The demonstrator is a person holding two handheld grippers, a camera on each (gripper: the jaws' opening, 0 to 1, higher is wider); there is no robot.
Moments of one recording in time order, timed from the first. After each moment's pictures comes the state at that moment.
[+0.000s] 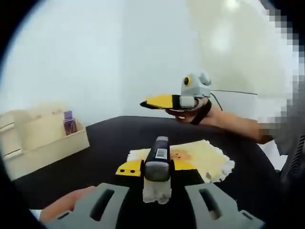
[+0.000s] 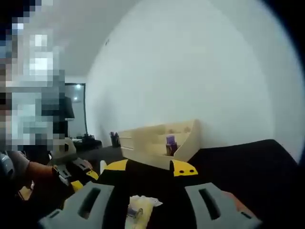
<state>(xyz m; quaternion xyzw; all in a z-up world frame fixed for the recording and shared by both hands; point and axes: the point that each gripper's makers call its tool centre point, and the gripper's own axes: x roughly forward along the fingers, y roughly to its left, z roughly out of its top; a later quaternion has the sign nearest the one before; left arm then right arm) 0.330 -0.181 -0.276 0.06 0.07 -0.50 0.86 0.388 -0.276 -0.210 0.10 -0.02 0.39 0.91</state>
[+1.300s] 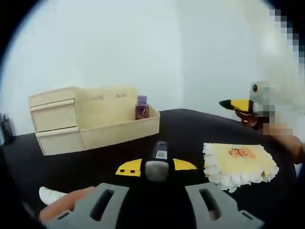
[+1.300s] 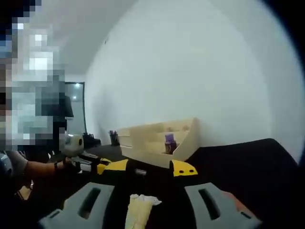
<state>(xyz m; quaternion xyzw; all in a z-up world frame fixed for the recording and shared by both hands) 0.414 -0.082 -0.286 0.02 0.13 -0.28 0.95 0.389 -0.277 -0.214 0.09 -0.01 0.39 0.92</state>
